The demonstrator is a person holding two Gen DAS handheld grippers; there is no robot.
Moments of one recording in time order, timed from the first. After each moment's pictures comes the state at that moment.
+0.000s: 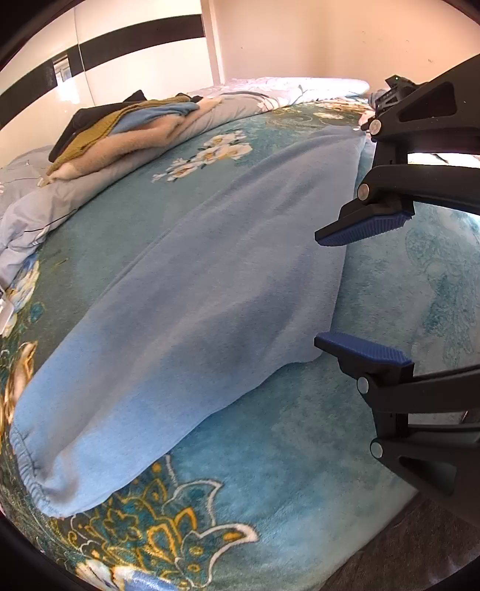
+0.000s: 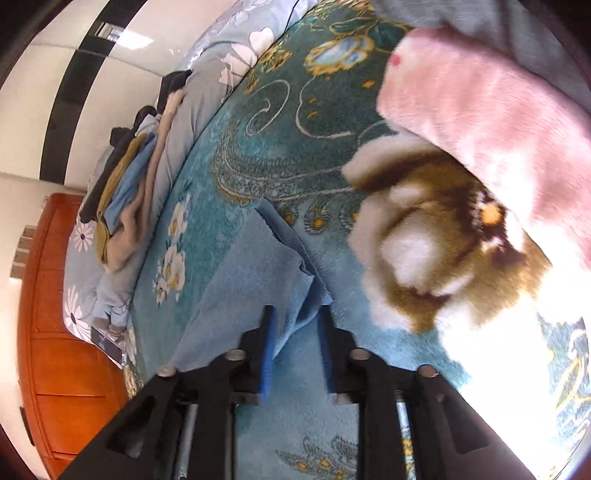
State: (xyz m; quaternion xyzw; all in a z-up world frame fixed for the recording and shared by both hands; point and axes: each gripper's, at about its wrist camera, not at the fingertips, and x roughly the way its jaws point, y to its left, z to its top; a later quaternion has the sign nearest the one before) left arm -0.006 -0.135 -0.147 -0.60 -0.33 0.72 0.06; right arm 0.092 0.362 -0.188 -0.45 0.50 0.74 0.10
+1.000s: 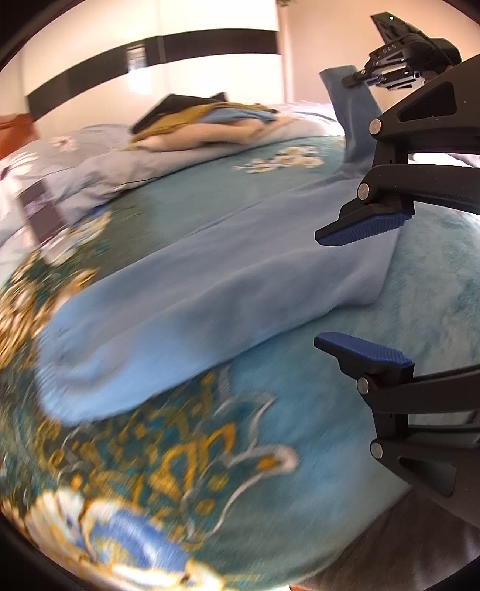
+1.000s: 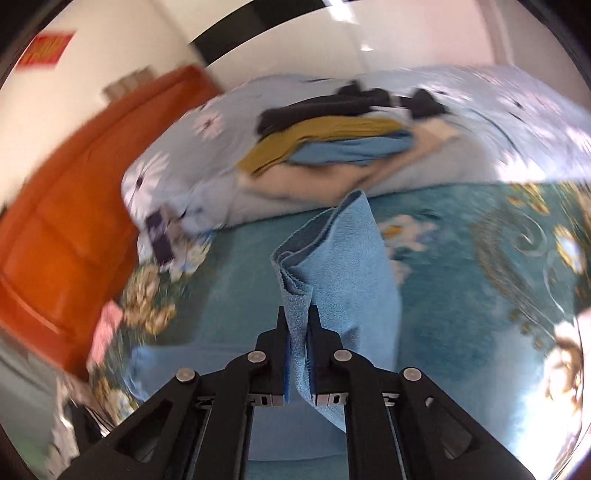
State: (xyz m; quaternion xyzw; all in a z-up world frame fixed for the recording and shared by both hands) left arm 0.008 -0.235 -0.149 -0.52 -0.45 0.73 -0.01; right arm -0.021 0.106 -0.040 -0.43 0.16 0.88 -0.10
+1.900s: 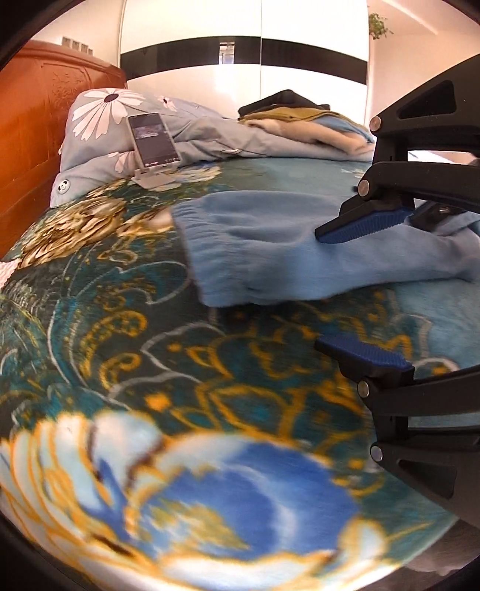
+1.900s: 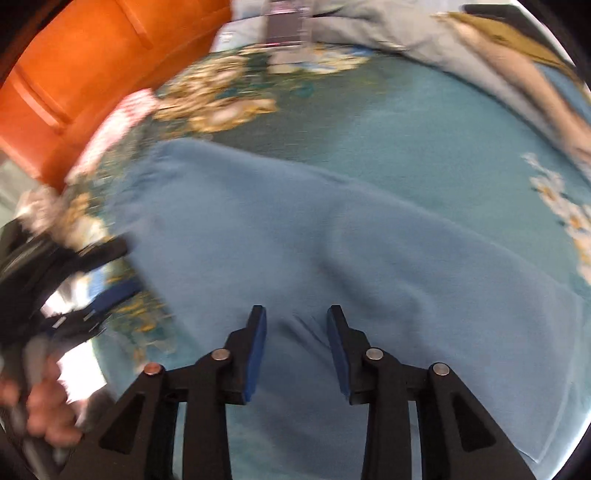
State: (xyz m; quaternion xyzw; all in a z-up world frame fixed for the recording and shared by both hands) left arm -0.037 -0.348 -0.199 -0.46 -0.55 0.70 -0.06; right arm -0.018 -0.126 -0.172 -0.58 -0.05 0.77 -0.27
